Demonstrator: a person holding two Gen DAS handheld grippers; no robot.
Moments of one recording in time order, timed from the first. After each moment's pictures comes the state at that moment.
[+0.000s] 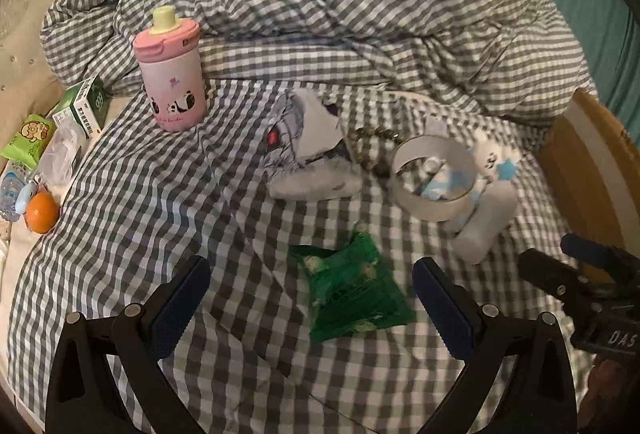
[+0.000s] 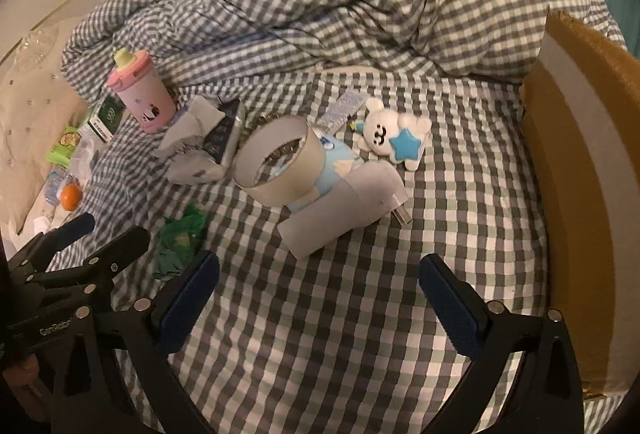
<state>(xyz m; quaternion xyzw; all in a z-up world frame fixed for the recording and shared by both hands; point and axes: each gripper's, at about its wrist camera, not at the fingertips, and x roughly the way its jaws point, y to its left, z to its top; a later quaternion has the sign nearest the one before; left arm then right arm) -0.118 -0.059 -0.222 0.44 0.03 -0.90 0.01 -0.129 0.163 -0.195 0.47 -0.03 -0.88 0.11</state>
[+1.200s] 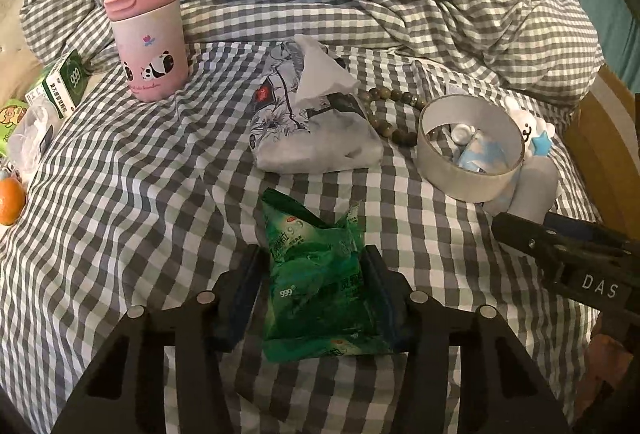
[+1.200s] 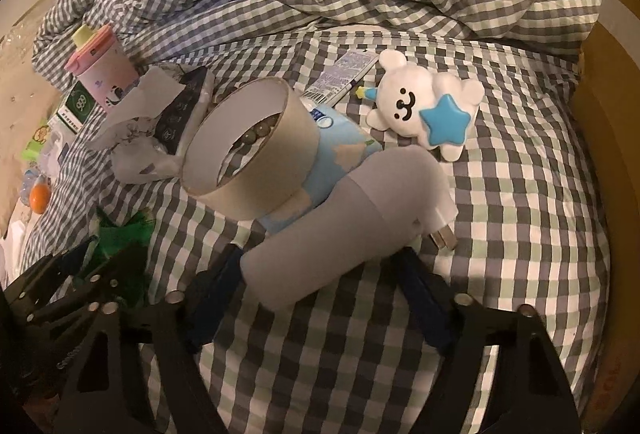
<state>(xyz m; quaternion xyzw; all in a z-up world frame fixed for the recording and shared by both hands) -0.145 -0.060 -0.270 0.46 0.03 -0.89 0.00 -0.184 0.150 -0.251 0.50 -0.03 -0.86 0.10</state>
